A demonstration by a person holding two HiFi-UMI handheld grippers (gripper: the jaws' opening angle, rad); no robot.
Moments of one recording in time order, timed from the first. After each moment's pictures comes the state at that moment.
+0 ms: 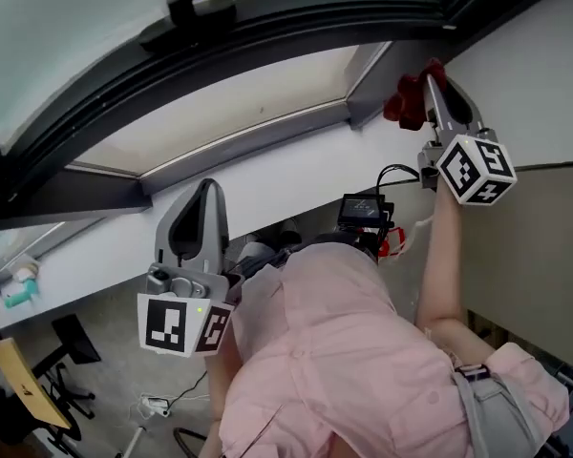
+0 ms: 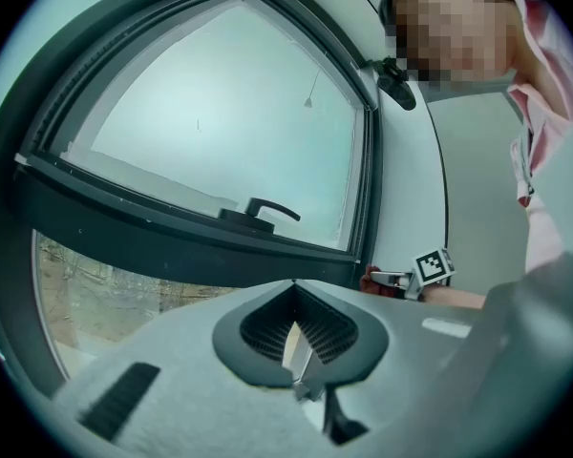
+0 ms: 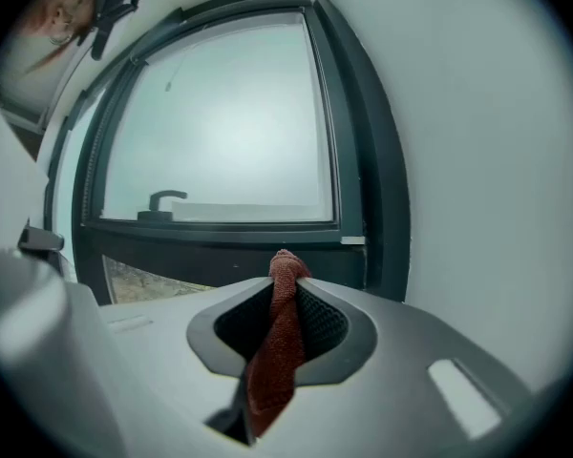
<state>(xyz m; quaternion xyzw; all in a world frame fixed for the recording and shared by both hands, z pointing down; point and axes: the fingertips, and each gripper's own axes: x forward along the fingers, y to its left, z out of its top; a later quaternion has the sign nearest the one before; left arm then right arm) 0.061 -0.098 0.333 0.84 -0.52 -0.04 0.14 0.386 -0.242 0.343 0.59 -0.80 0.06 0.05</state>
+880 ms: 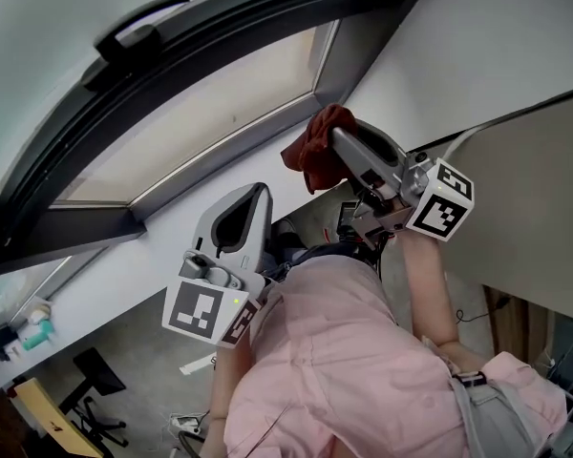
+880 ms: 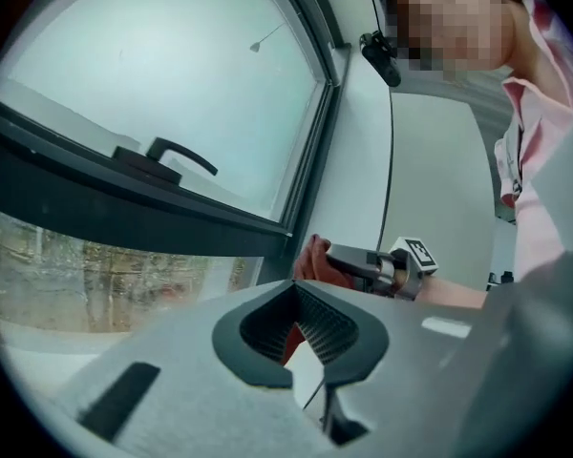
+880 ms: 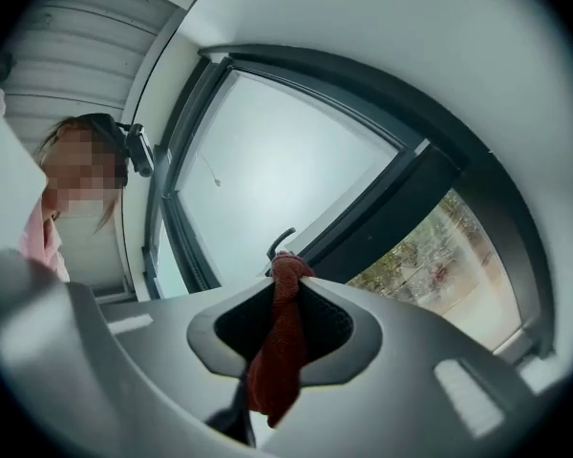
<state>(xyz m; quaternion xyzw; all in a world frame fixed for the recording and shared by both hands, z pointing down) 0.190 -0.078 0.352 0.92 -0.35 0.00 0.16 0.285 -0.126 0.324 0.31 -0.88 0.28 -0.20</state>
